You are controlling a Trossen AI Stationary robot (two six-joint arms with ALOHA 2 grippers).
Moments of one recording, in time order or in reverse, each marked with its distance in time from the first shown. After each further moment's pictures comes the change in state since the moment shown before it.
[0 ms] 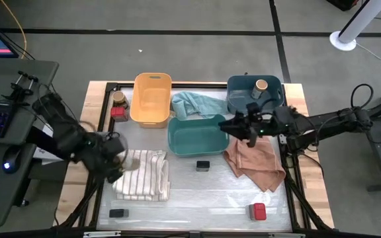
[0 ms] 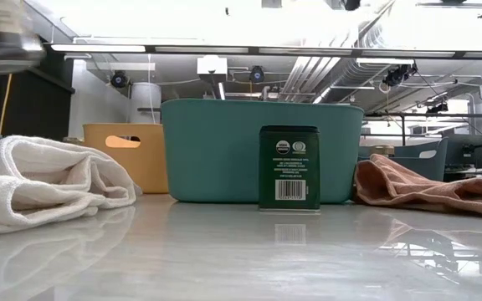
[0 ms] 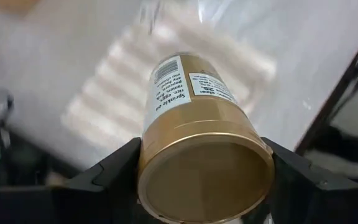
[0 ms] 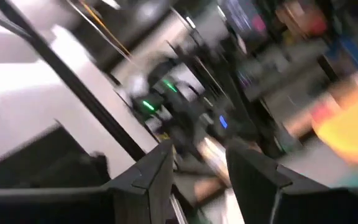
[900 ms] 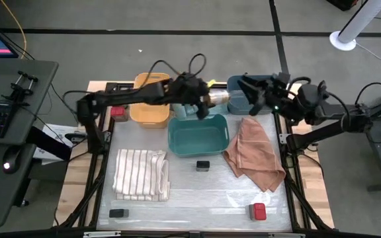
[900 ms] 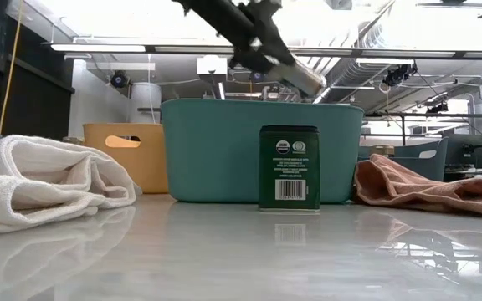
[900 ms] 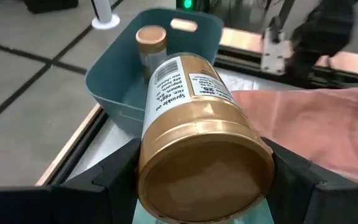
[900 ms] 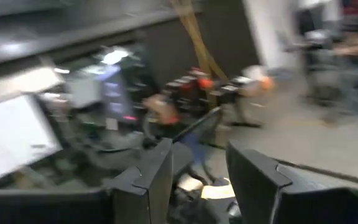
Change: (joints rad) left arm 0.991 0.671 0.336 1.087 0.171 1.282; right arm -0.013 0.002 0.454 -0.471 0.632 -0.411
